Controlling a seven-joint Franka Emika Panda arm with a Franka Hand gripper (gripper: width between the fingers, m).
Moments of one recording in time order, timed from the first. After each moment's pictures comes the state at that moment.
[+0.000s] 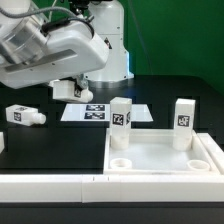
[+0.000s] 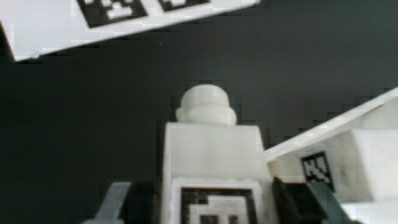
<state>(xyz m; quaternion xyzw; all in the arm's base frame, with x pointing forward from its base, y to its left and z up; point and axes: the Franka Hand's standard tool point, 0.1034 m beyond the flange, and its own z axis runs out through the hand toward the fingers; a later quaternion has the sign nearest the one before) 0.493 -0.088 0.094 -0.92 0.19 0.25 0.21</state>
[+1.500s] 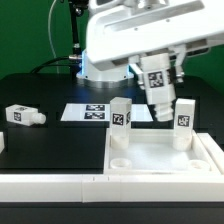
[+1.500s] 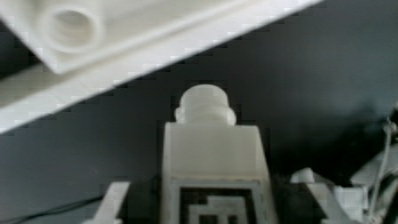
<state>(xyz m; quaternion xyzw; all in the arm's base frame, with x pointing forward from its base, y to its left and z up) 0.619 0.046 0.143 -0.92 0.18 -0.33 0.08</state>
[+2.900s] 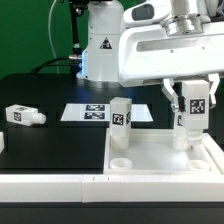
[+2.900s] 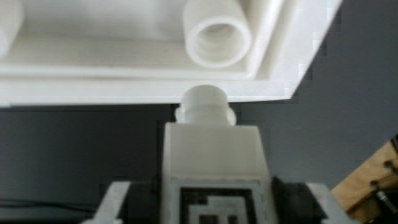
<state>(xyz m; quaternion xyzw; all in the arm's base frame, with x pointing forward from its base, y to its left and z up) 0.625 0.096 0.106 -0.95 -0.05 -0.30 0.02</state>
